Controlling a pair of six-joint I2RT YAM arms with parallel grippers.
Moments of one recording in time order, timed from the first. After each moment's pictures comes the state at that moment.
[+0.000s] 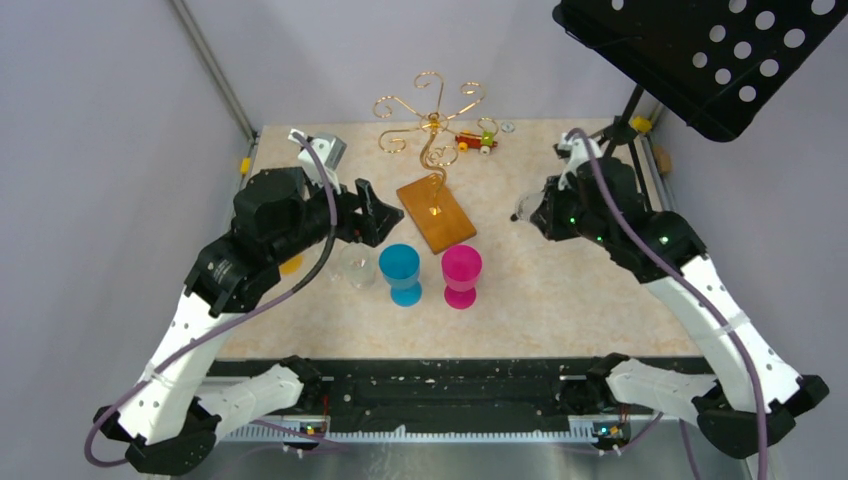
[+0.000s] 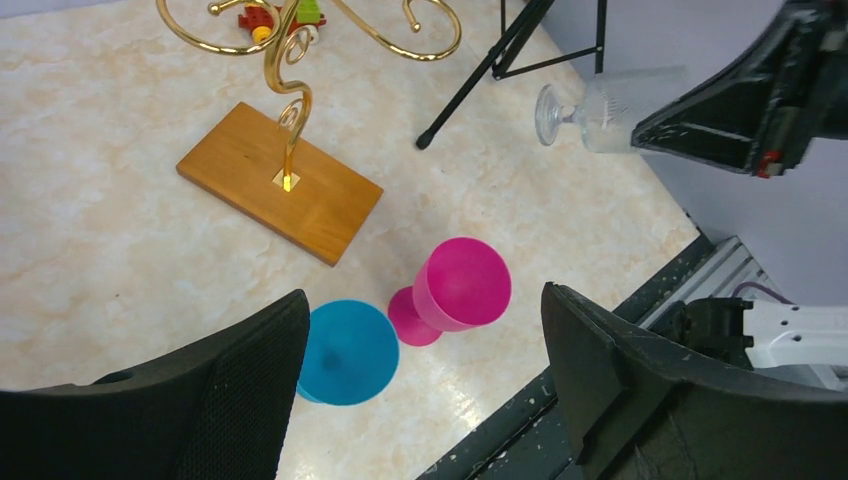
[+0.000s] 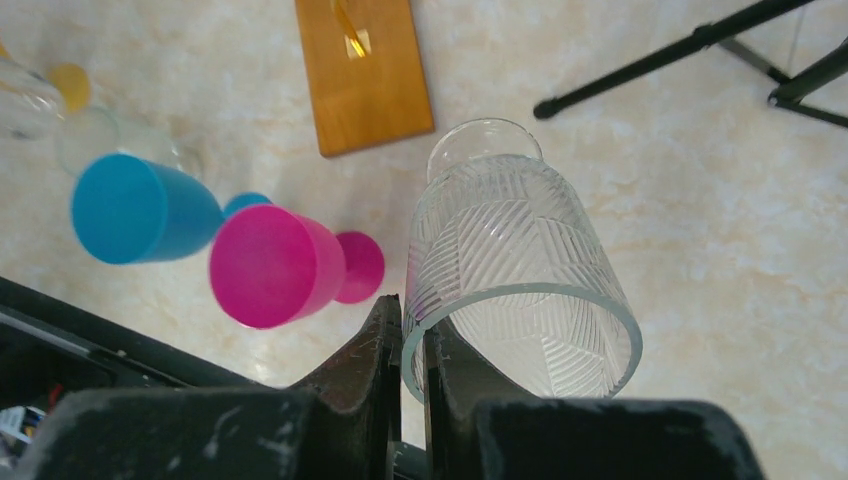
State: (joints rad) left arm -0.61 0.97 1.41 -0.69 0.11 -0.34; right arm 0.59 1.04 1.41 -0.91 0.14 0.31
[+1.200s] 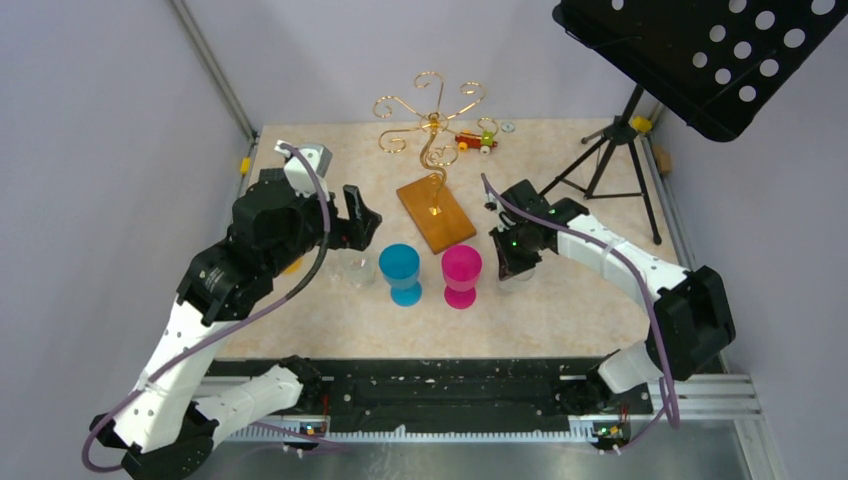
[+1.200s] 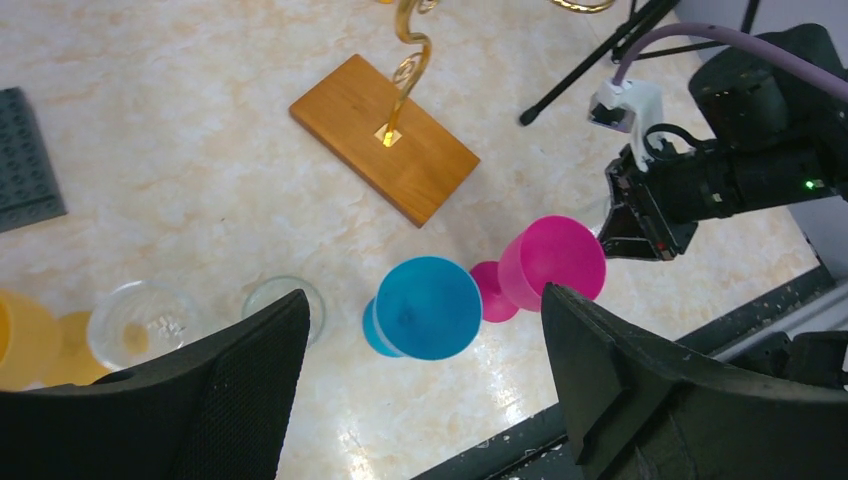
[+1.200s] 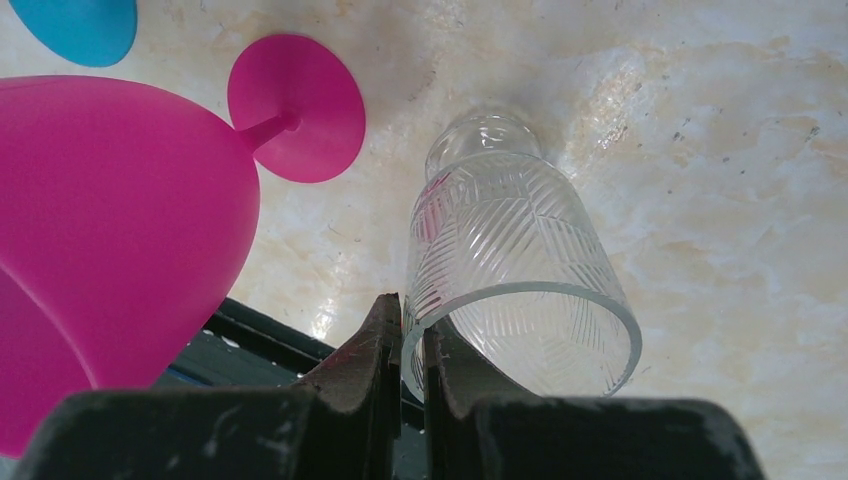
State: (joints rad) left arm -0.62 0.93 1.40 -0.82 -0.08 -0.31; right arm 0.59 1.47 1.14 -0.85 -0.11 0.22
